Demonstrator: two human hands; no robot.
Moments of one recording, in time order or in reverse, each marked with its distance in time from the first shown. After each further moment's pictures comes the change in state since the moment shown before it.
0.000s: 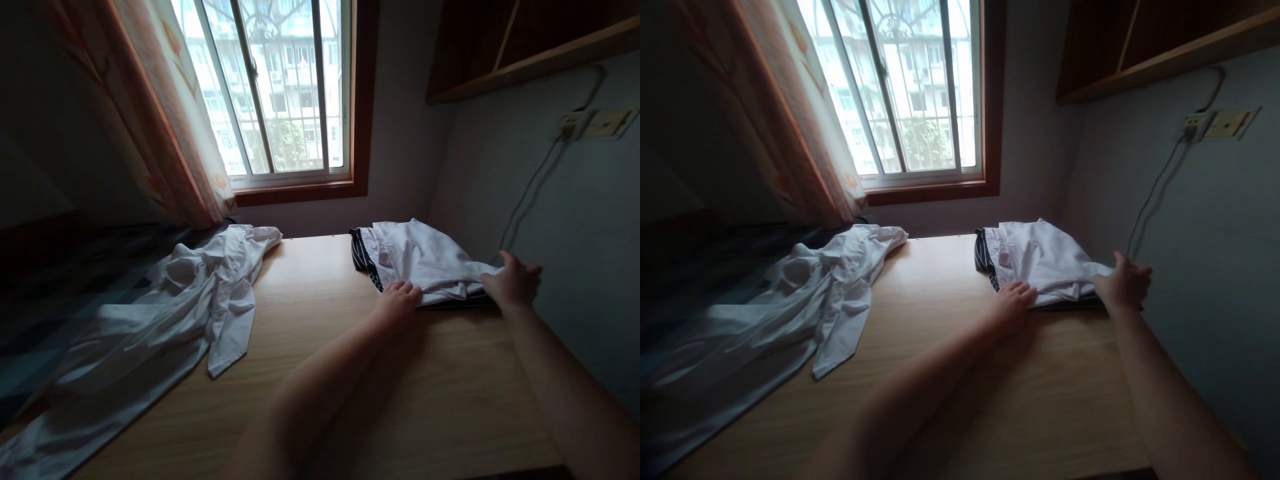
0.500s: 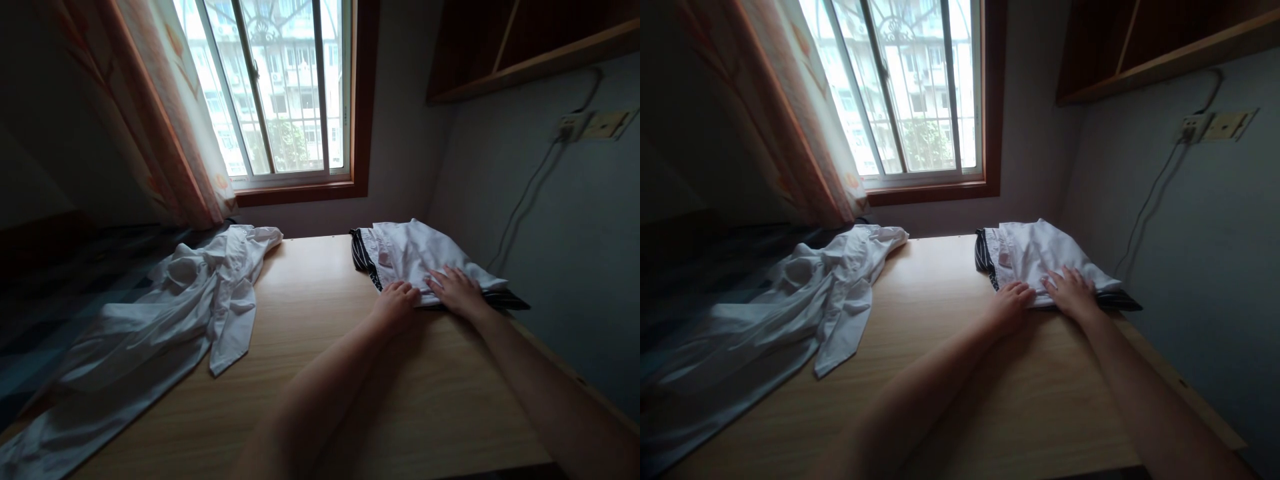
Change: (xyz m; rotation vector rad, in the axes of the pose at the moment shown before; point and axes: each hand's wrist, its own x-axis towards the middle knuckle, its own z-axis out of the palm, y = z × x) left_hand -0.006 -0.001 0.003 -0.021 0.089 0.009; right_hand -0.036 -0.051 0.032 -0.182 -0.436 -0.244
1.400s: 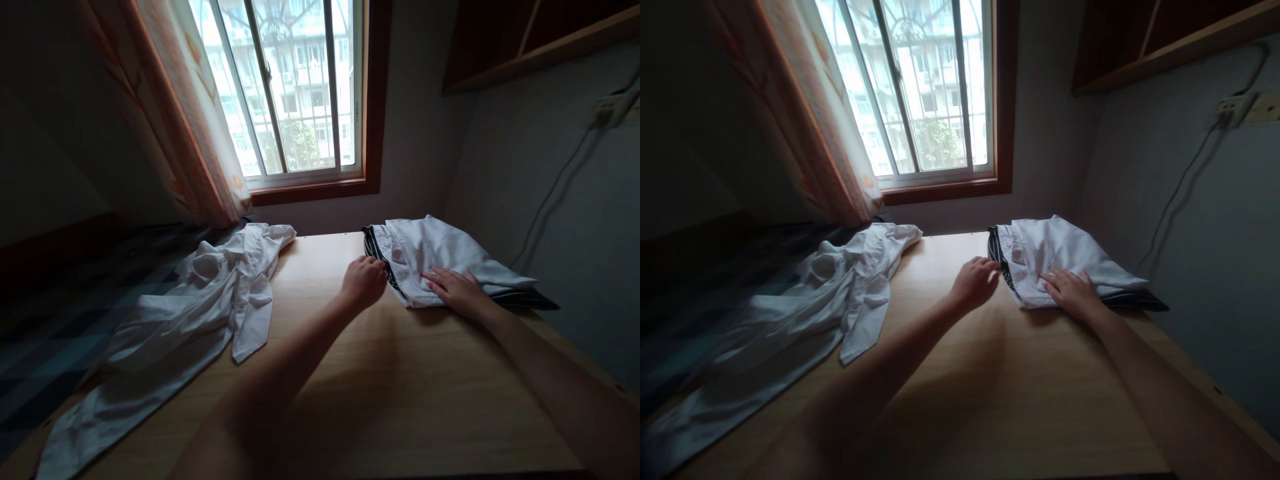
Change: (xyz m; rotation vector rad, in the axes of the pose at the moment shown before) left_hand -0.037 -0.044 -0.087 0.138 0.109 -0.276; right_hand -0.006 -0.025 -0.002 0.064 -0.066 -0.279
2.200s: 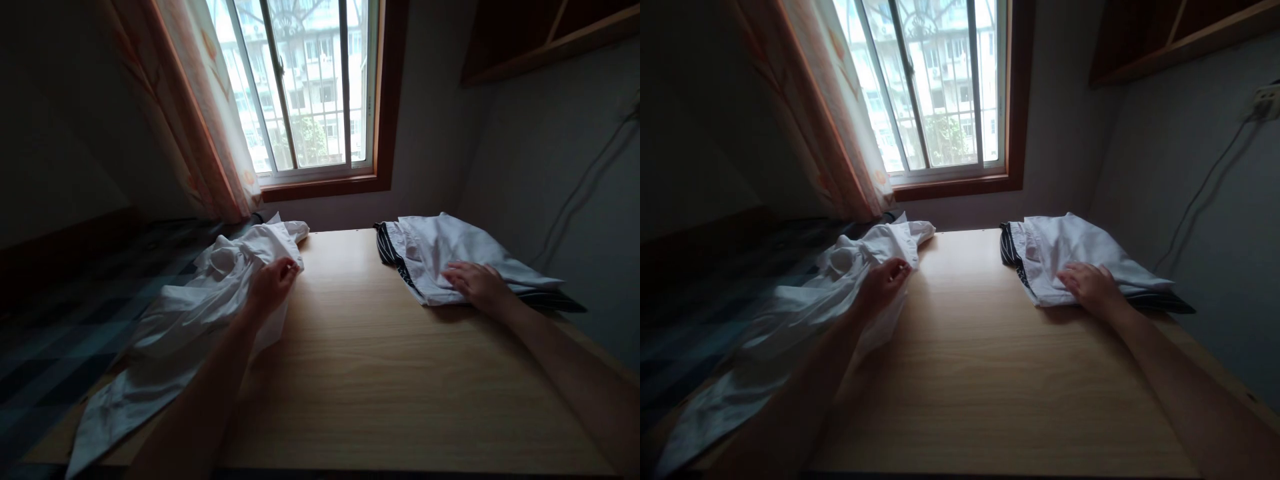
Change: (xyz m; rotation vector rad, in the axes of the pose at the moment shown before) left_hand -0.122 -0.144 -0.092 -0.105 0.218 -0.446; right_hand 0.001 0.006 -0.005 0.064 0.205 -0.124
